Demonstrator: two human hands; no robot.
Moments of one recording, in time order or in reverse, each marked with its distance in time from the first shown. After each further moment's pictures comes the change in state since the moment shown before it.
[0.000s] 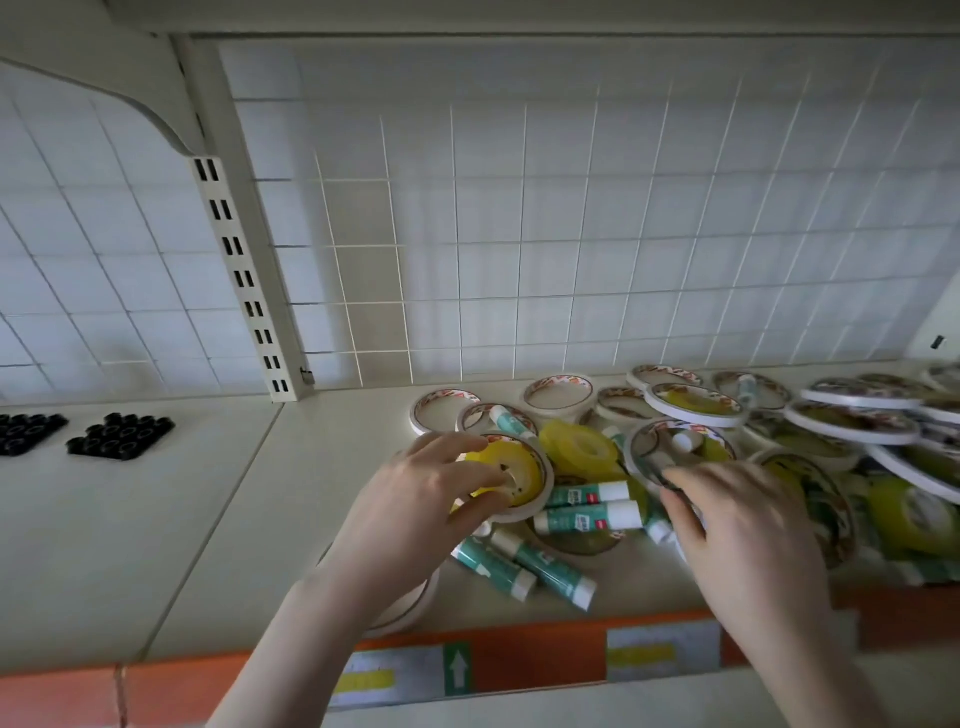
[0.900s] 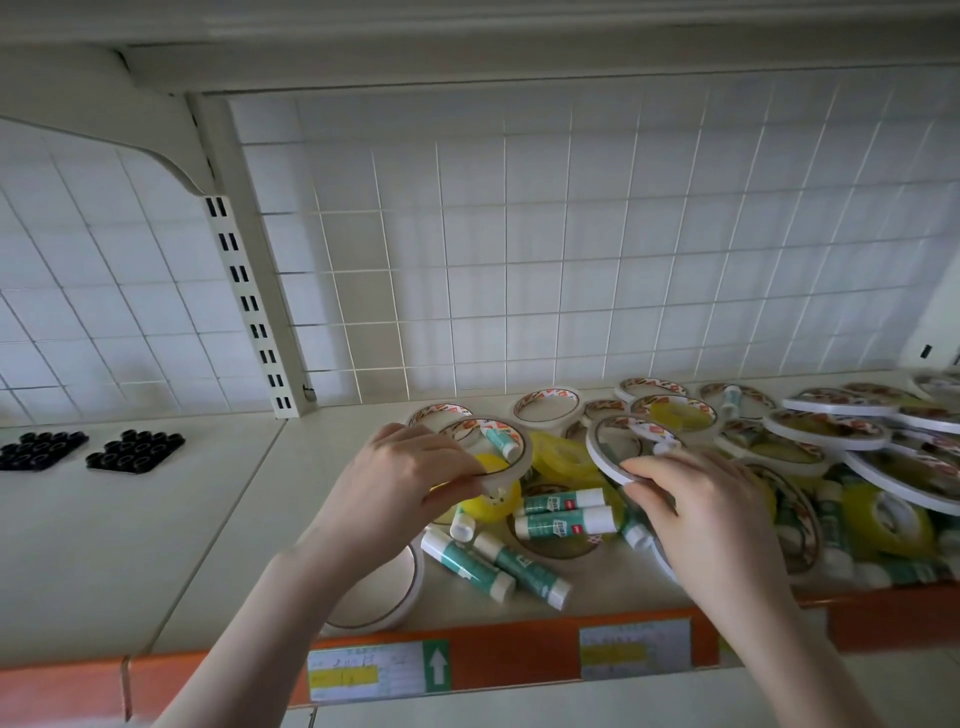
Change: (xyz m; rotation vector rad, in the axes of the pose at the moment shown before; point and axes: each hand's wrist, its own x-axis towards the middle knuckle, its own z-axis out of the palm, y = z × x) left_hand 0.014 -0.007 -0.011 0.100 0.106 0.198; right_hand 0.012 0.004 0.000 0.261 0.034 -0.021
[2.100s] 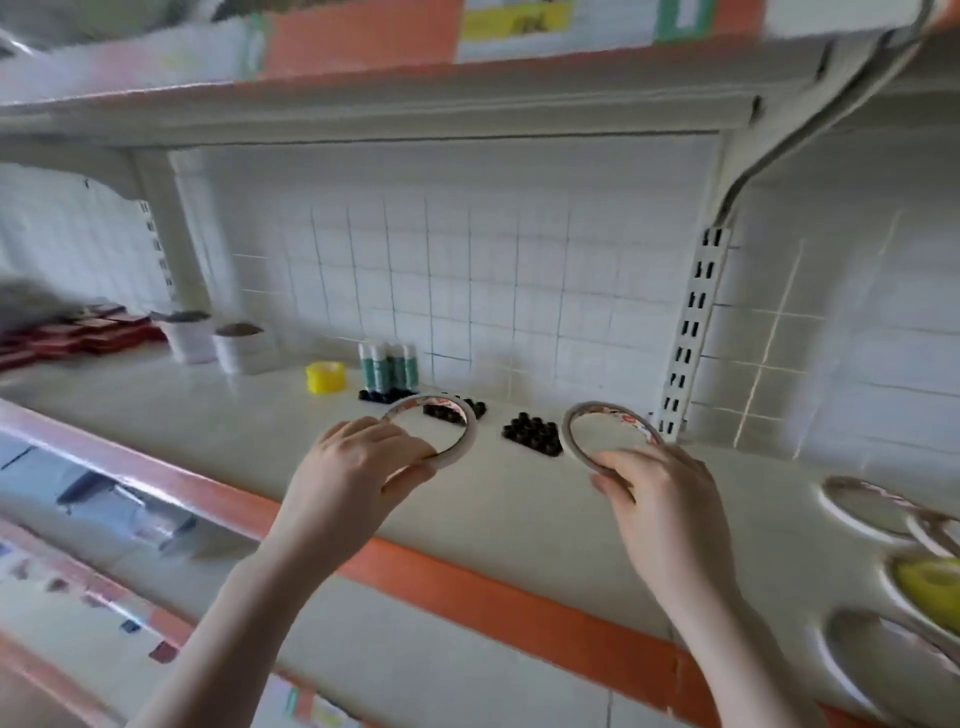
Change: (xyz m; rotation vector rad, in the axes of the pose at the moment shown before) left_hand -0.275 -0.182 -0.227 0.369 0.187 -0.504; right_hand 0.033 -0.373 0.139 0.352 -0.057 -0.246
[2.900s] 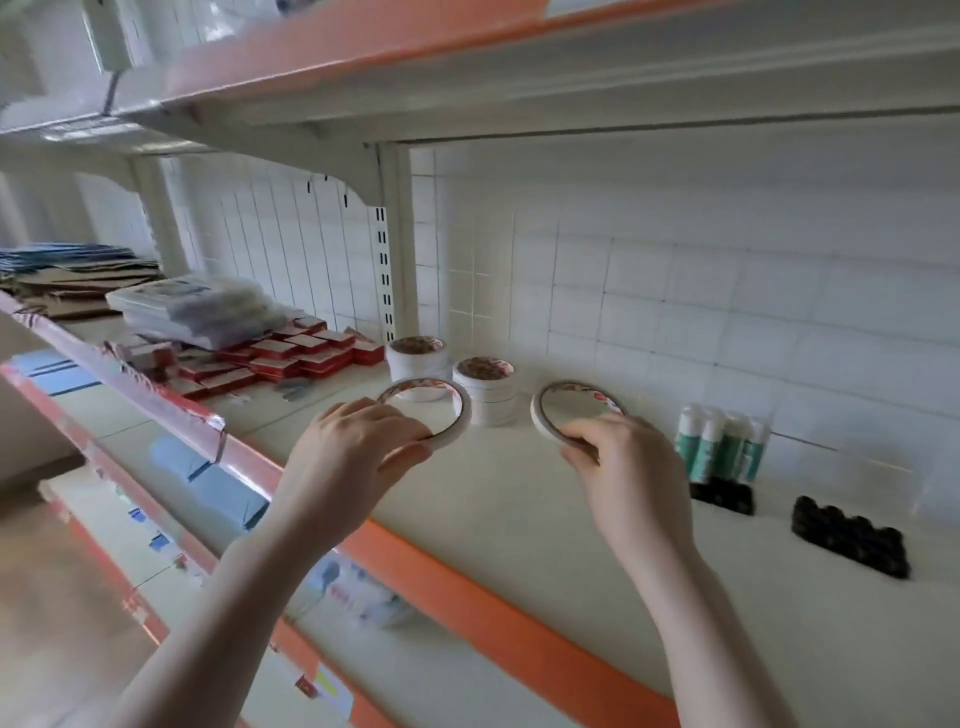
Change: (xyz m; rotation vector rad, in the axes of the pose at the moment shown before) left_hand -0.029 -0.377 -0.088 0.182 0.017 -0.108; right_hand 0.138 -0.294 0.286 0.181 -0.124 -0.088
